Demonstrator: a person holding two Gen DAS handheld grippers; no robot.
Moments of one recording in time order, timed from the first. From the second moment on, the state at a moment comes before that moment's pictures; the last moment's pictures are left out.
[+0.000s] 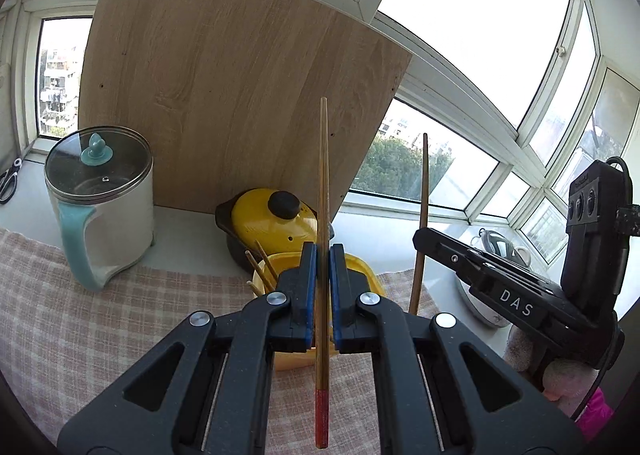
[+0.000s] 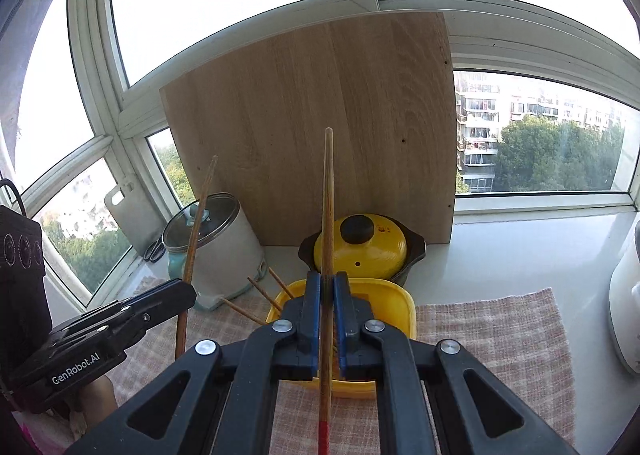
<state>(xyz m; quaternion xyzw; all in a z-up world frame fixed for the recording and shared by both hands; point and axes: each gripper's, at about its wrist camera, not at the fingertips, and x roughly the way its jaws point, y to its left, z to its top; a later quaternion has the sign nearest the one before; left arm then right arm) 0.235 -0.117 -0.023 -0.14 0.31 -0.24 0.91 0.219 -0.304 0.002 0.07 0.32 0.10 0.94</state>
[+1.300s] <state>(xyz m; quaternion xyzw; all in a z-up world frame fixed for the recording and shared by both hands) 0.284 -0.159 -0.053 -0.13 0.29 -0.20 0.93 0.268 -0.330 -0.032 0.06 0.30 0.11 0.95</state>
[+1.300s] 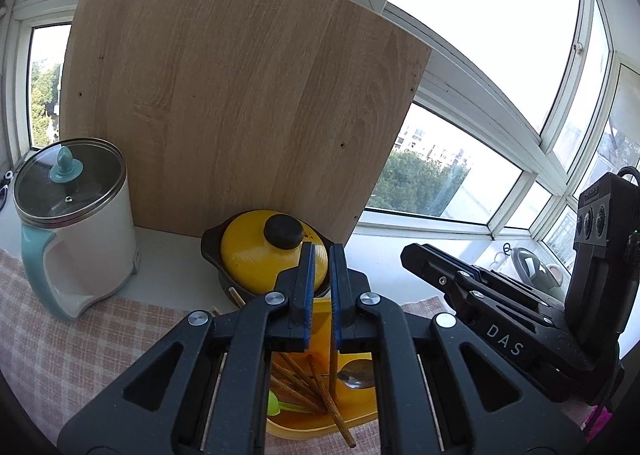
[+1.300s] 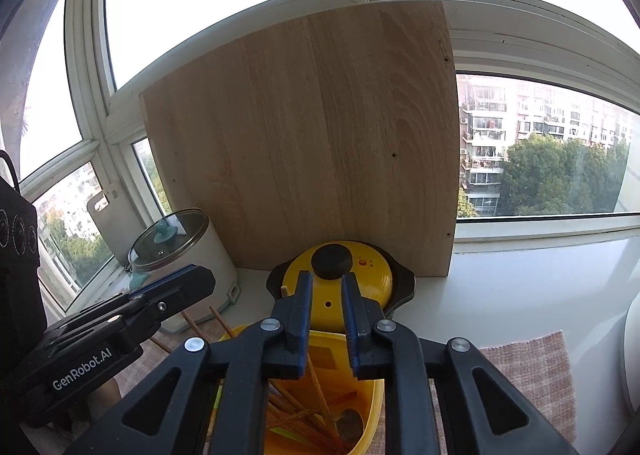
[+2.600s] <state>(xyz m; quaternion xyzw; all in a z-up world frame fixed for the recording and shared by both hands) 0.163 -0.116 -0.012 -0.04 0.30 -0.21 0.93 0.141 -0.322 -0.004 0.05 0.32 0.03 0.95</state>
